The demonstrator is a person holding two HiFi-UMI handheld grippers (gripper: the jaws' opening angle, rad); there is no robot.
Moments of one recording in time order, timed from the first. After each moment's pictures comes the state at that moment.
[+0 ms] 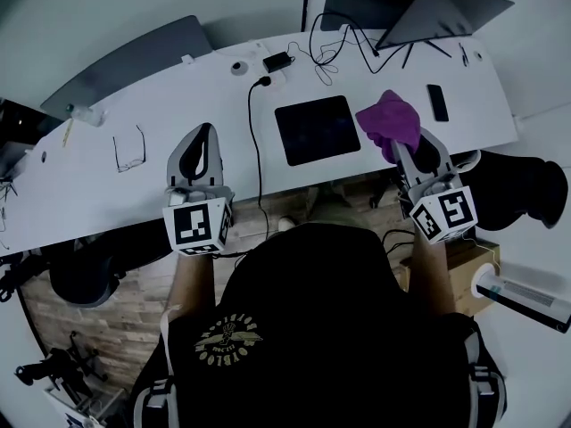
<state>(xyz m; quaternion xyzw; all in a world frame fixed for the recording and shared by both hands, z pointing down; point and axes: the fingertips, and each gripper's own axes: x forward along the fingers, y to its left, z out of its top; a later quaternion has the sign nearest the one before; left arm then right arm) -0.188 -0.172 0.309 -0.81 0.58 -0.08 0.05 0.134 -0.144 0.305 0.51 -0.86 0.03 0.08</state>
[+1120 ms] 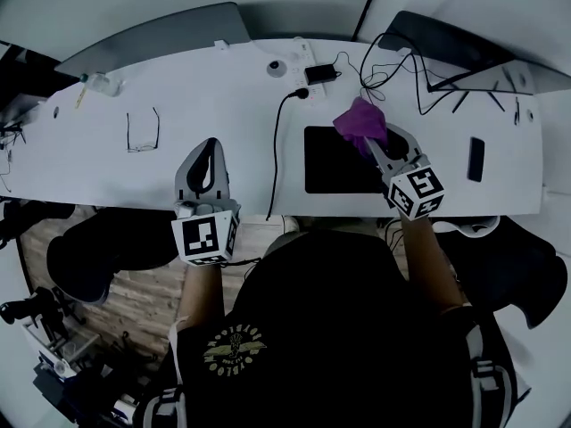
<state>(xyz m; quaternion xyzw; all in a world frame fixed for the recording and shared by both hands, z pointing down) -0.237 -0.243 0.378 -0.73 0.67 -0.13 -0.02 0.042 -0.322 0.464 0.35 -0.92 0.13 0.14</state>
